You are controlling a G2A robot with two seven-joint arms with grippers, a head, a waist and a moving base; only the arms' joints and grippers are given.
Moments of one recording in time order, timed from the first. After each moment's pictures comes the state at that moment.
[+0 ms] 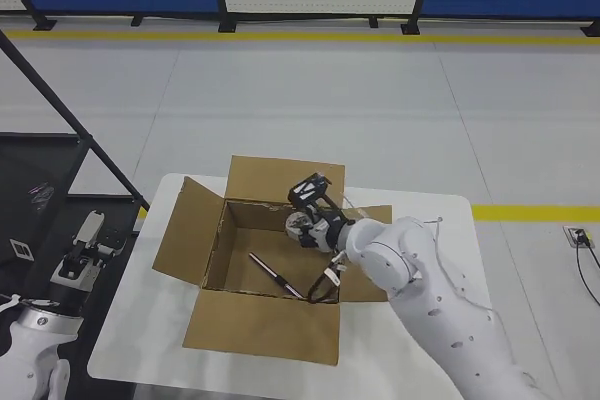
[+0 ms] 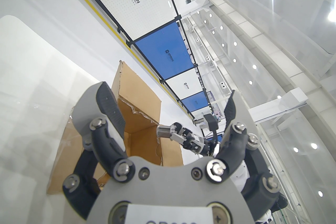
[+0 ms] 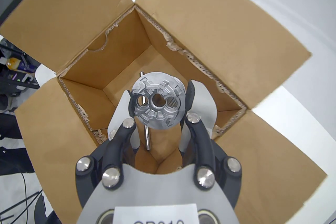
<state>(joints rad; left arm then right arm) 1.47 -1.05 -1.88 -1.93 -0.20 -0.15 -0.30 -0.57 -1.42 0.94 -1.43 -0.94 -0.13 0.95</state>
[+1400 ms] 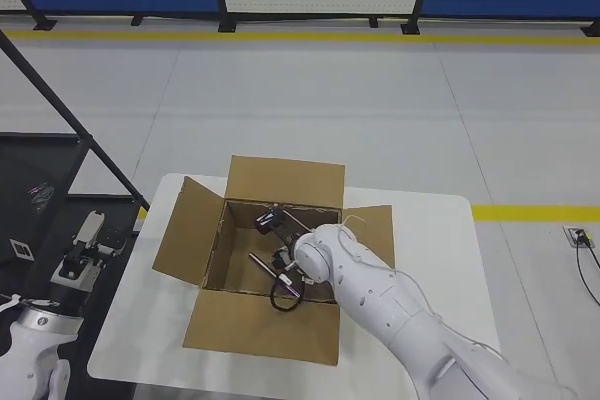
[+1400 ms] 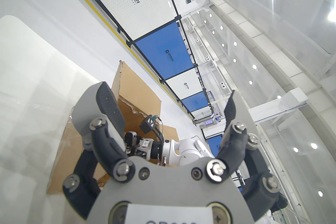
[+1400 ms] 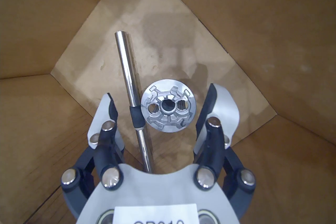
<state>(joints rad) 1.48 -1.06 -1.88 -1.93 -0.20 -0.15 -0.30 -0.28 -1.71 0.60 -0.60 -0.82 -0.11 0.75</state>
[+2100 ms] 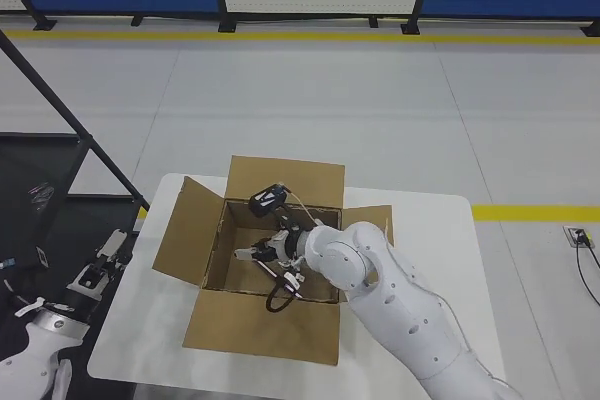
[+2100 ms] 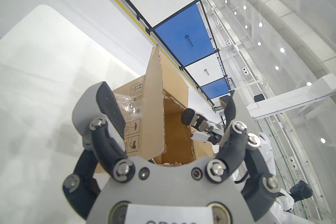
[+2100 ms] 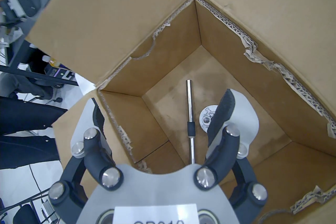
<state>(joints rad) 1.45 -1.05 -1.86 -1.75 -0.05 -0.24 -0.41 -0.57 -1.55 0.94 -1.31 -0.79 -0.13 0.88</state>
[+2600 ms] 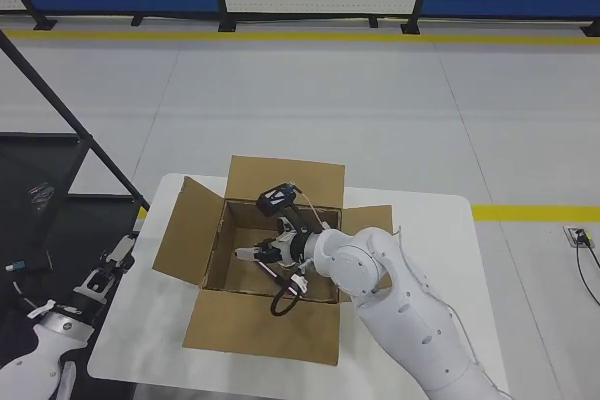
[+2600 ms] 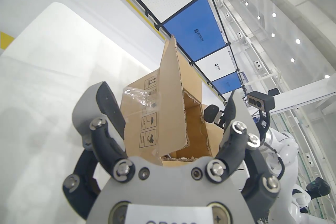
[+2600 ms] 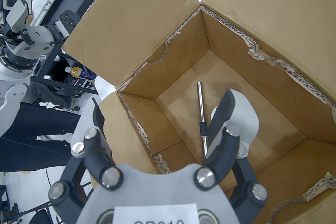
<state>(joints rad) 1.45 -1.05 -1.84 -1.73 0.02 -0.26 -0.39 -0.61 -1.55 0.97 -1.36 -0.77 -0.12 0.89</state>
